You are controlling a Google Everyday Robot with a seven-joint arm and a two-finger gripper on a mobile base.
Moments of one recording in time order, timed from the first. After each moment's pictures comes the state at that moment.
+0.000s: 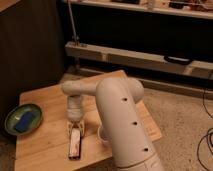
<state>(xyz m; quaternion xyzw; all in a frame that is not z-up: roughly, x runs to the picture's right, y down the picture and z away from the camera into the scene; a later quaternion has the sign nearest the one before) -0.165 0.239 0.802 -0.44 -0.48 -0.54 0.54</state>
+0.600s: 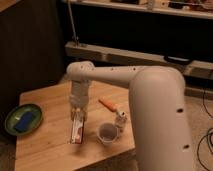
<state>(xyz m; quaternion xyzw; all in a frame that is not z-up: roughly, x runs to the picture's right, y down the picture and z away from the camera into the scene) -0.147 0.118 0.722 -0.28 -0.41 -0.59 0.64</state>
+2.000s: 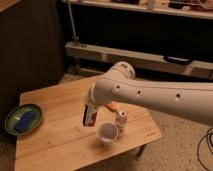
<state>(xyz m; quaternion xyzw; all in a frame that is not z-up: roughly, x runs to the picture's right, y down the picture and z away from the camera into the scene) -0.066 0.055 0.640 0.02 -0.25 -0.66 0.71</state>
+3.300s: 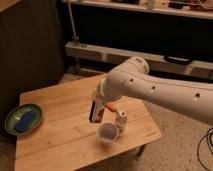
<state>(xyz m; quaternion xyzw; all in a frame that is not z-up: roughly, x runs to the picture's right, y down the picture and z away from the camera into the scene) -0.024 0.035 0.615 0.03 -0.24 -0.66 0.71</state>
